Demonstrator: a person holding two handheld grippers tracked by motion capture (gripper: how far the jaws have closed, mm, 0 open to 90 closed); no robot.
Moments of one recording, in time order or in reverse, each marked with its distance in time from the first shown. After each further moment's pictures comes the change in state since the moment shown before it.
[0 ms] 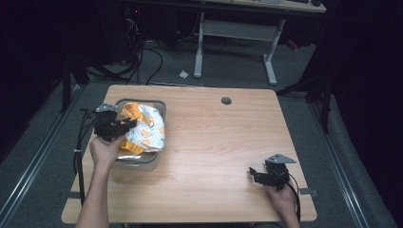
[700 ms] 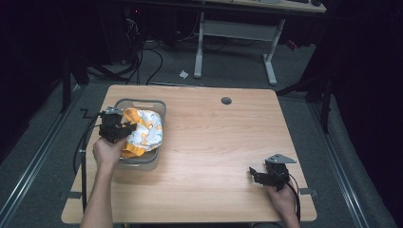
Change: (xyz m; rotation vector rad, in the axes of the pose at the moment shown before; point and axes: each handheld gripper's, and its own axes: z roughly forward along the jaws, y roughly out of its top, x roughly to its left) left arm 0.006 -0.011 0.025 0.083 0.096 0.024; right arm 0.000 0.000 0.000 0.000 0.000 0.000
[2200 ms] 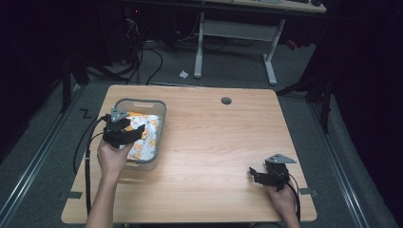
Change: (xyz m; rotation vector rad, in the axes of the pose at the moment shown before) left arm -0.049 0.001 -0.032 -0.123 0.070 0.079; right arm 0.000 0.000 0.000 0.000 0.000 0.001
